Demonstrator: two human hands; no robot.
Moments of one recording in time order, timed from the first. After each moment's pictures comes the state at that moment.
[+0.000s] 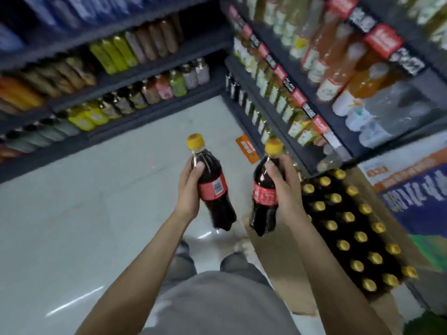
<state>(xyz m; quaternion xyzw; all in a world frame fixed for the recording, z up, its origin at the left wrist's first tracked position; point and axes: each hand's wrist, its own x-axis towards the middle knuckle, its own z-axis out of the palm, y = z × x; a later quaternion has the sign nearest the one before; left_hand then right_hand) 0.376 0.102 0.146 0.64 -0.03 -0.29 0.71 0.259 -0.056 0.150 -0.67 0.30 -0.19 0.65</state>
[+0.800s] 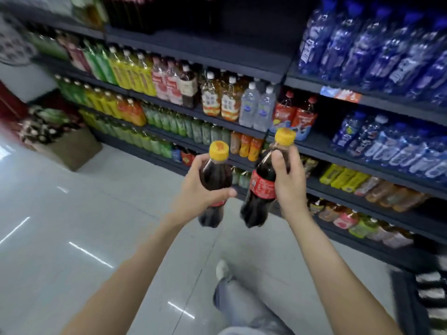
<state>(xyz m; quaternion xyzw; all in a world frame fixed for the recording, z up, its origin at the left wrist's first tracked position) 0.760 0.637 0.245 0.78 0.01 0.08 0.62 0.815 0.457 0.258 -0.74 -0.13 -0.10 0.66</state>
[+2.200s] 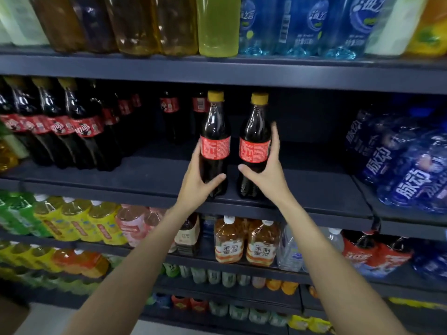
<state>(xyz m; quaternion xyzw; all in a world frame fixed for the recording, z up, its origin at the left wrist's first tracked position) 1.399 0.906 0.256 0.80 -0.20 0.18 0.53 1.386 0.719 0.287 -0.77 -0.17 -0.21 0.57</state>
